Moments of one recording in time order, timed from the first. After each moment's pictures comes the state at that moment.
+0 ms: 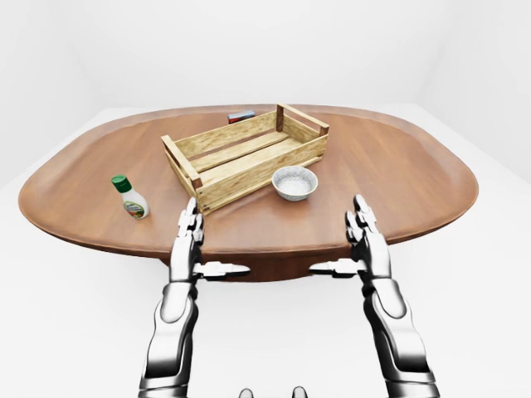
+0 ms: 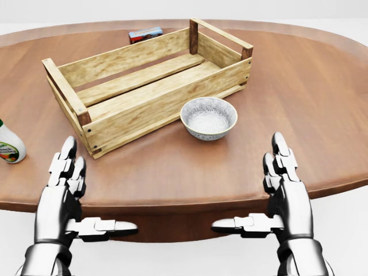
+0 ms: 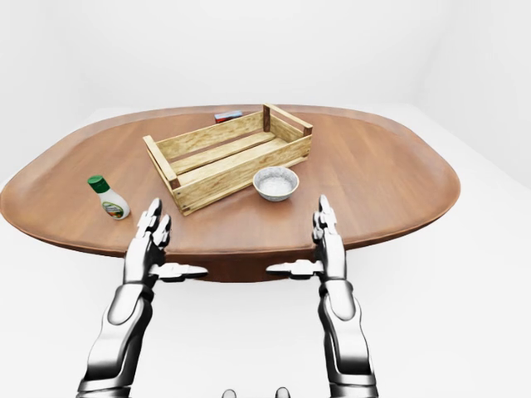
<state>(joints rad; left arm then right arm) 0.00 0.02 0.04 -0.10 -0.02 0.09 -0.03 0.02 -0.01 -0.04 -0.12 0.05 0.09 0.02</state>
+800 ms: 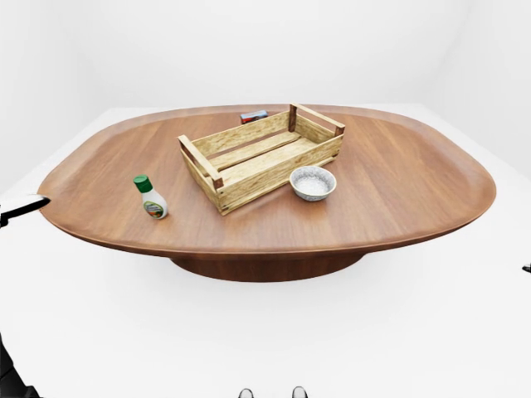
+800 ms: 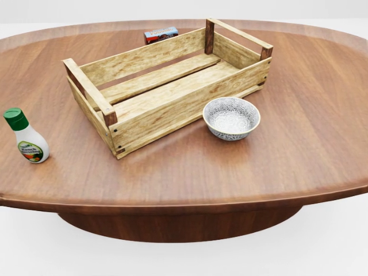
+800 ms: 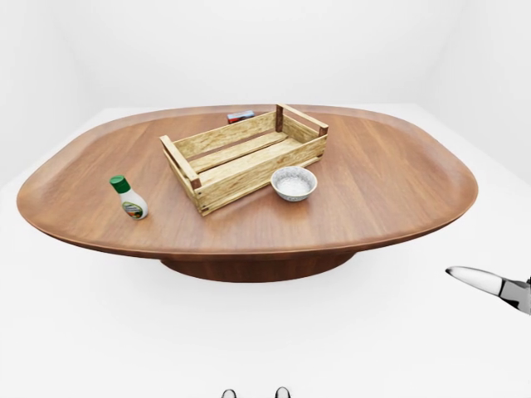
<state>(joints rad) -0.20 0.57 0.75 -0.27 -0.44 0.09 -0.02 0.08 -0.27 -0.99 -0.75 0.41 0.09 0.20</state>
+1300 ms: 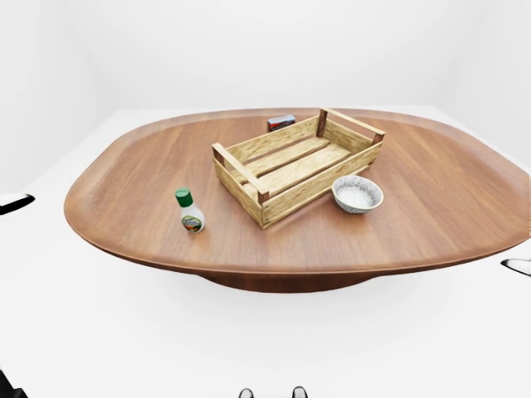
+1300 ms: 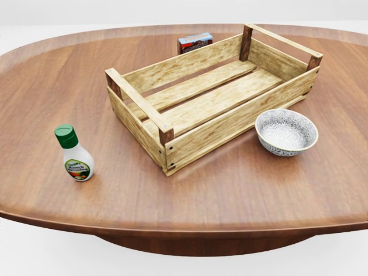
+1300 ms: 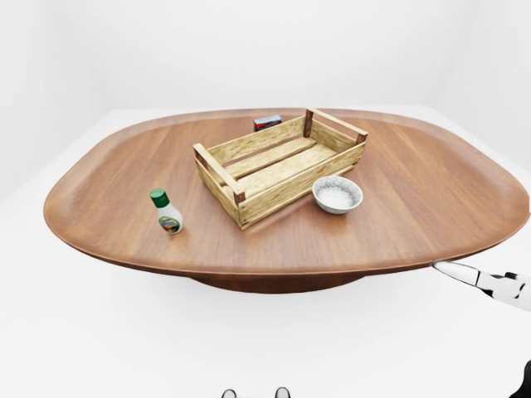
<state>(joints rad) -0.20 0.61 0.78 -0.24 -0.45 0.09 -0.01 0.07 -0.25 -0.95 -0.73 0.25 0.09 0.22</state>
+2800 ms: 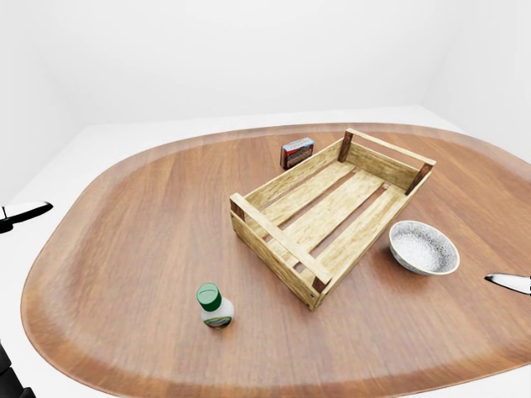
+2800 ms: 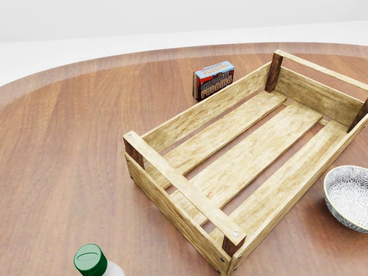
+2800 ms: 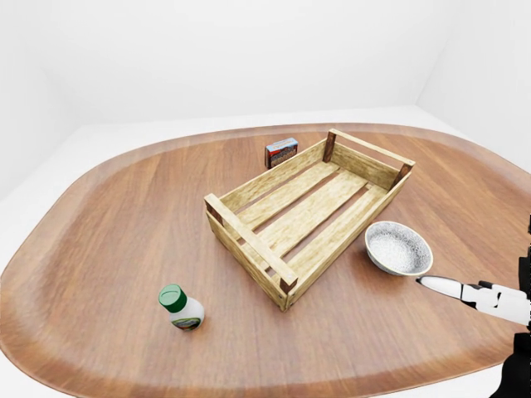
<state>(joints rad) -0.19 0.59 0.76 -0.18 -0.41 0.09 -0.05 0.11 -0.20 -0.90 -0.68 0.41 0.09 0.30</state>
